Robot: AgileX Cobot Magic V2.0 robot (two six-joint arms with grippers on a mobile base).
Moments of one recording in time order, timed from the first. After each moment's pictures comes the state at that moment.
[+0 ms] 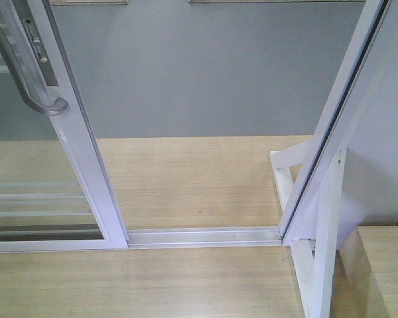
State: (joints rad) left arm 0.03 -0.01 0.03 -0.06 0.04 0.05; right arm 0.37 0.07 -0.27 0.11 0.40 -0.31
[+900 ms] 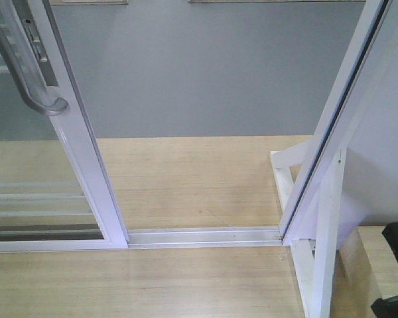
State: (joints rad) left arm 0.03 -0.01 0.03 -0.06 0.04 0.05; right arm 0.22 -0.01 0.03 0.06 0.17 -0.06
